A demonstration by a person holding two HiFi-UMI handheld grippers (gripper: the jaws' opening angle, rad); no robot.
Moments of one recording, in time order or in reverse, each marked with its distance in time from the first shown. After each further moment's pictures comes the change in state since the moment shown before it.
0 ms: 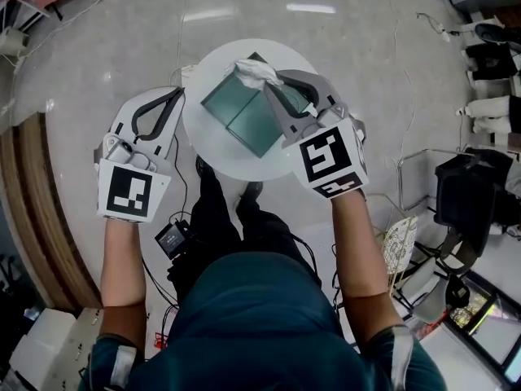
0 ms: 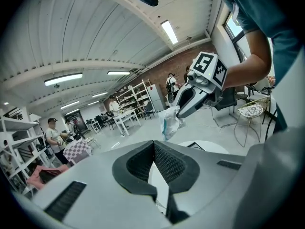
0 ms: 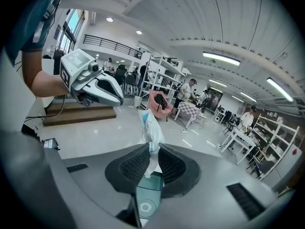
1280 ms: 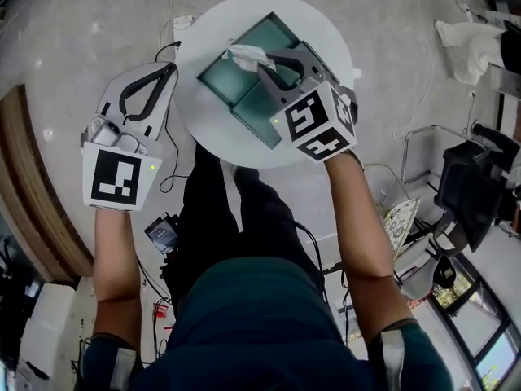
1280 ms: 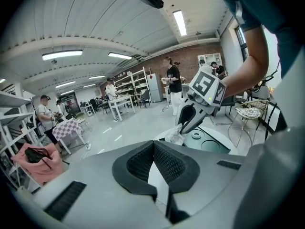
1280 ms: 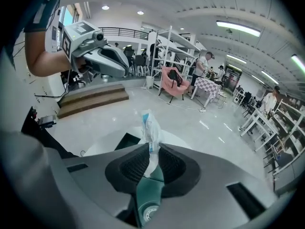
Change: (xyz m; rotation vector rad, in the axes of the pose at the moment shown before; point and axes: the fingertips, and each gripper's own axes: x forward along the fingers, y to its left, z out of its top) left arm 0.095 0.012 -0.156 -0.137 0.116 -0.092; right arm 0.188 0.035 -0.143 -0.006 0.230 0.211
